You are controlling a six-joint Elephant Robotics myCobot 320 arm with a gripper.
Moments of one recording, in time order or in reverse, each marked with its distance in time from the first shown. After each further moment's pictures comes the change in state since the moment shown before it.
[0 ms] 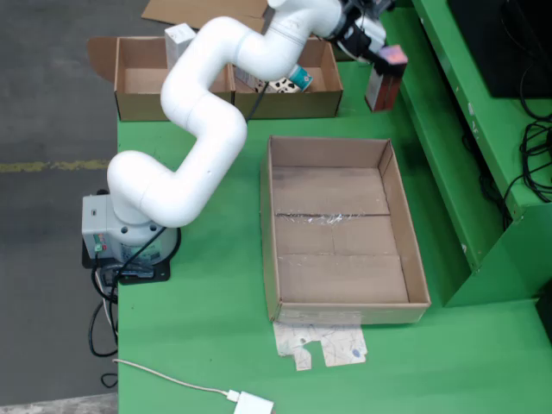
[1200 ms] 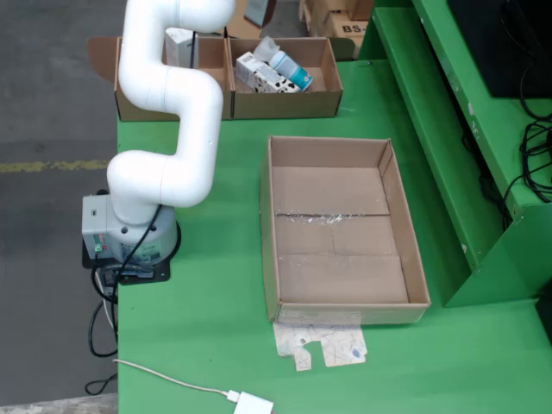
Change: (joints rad) arm 0.621 0.089 0.005 0.038 0.173 -0.107
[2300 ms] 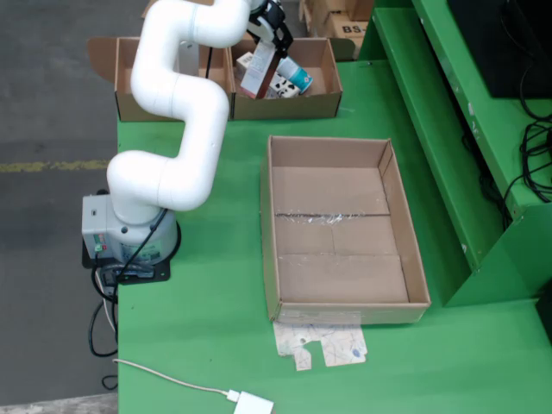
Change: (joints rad) arm -0.103 -0.209 0.017 -0.330 0.058 0.023
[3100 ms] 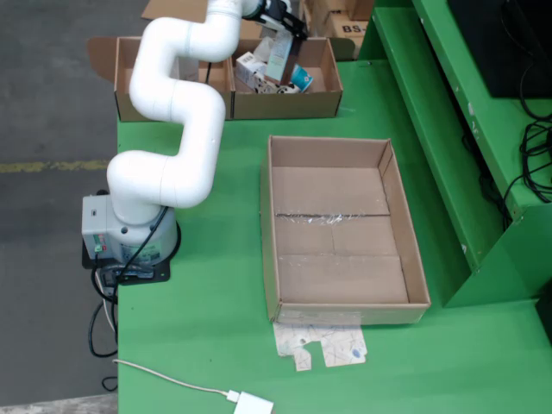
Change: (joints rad) arm 0.084 -0.216 -0.017 0.503 -0.316 -0.187
